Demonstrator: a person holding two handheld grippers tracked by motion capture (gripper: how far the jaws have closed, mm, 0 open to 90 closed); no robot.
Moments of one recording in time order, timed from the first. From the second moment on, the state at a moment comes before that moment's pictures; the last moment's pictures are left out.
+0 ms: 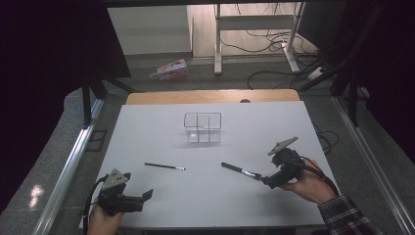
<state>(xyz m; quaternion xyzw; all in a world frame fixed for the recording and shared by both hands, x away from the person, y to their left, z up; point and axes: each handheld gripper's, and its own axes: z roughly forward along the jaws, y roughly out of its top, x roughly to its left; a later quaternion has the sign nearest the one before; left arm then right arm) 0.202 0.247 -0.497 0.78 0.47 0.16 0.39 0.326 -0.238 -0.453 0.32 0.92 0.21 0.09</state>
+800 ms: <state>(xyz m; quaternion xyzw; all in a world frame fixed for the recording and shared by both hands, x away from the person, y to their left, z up) 0.203 0.247 -0.498 0.78 0.47 0.16 0.39 0.347 -0.202 -0.460 0.29 0.93 0.19 0.07</state>
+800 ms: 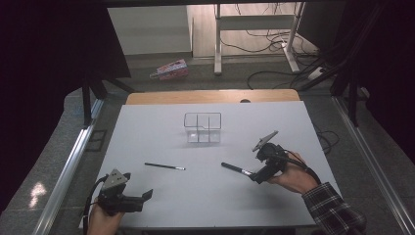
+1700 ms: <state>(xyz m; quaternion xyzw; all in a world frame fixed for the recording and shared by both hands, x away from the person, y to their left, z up) 0.204 0.248 -0.500 0.78 0.47 0.15 0.39 0.362 -0.160 -0.470 0.25 0.95 0.16 0.07</state>
